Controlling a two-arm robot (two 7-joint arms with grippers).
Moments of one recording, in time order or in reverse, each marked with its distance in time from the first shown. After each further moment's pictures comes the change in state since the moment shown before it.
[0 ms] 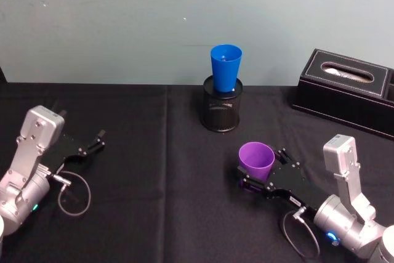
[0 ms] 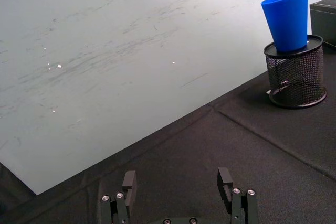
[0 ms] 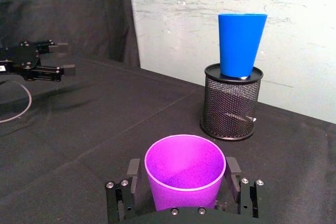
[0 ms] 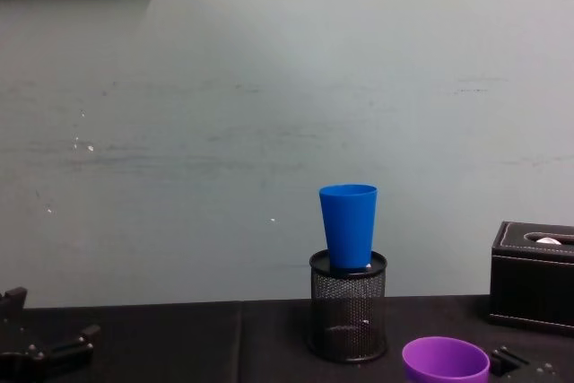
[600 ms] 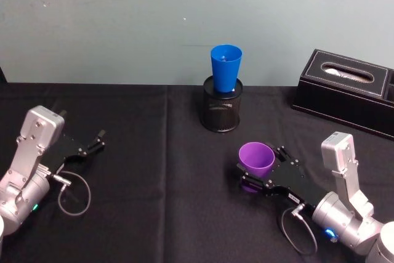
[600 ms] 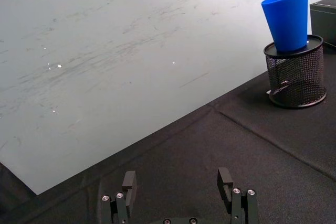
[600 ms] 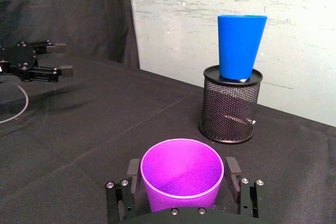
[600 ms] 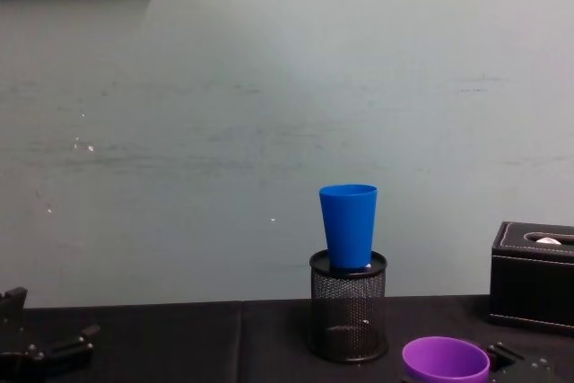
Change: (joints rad) left arm 0.000 0.000 0.000 0.000 0.000 0.000 0.000; right arm 0.020 -0.007 -0.004 0.021 -0.005 -0.004 0.003
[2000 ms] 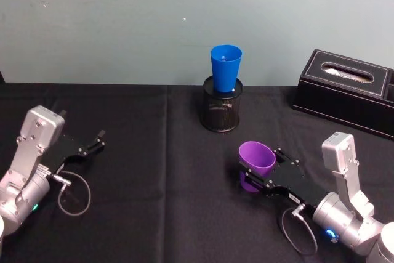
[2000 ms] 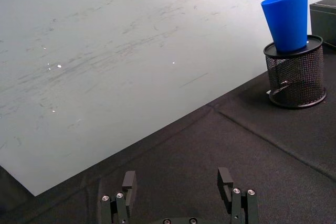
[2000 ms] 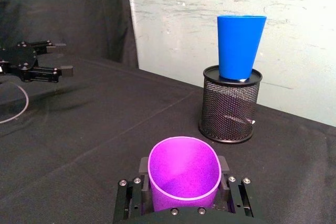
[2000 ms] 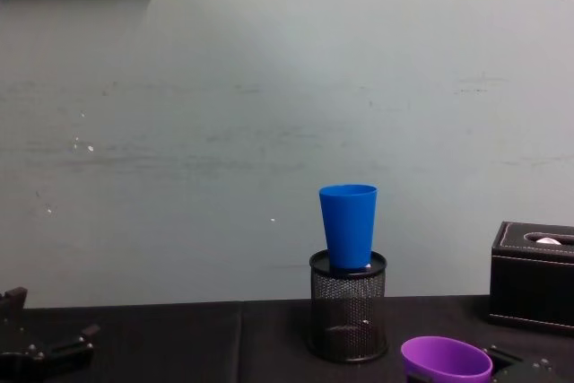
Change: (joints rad) left arm 0.000 0.000 0.000 0.000 0.000 0.000 0.000; right arm -0.003 0.002 0.001 -0.003 0.001 0.000 0.000
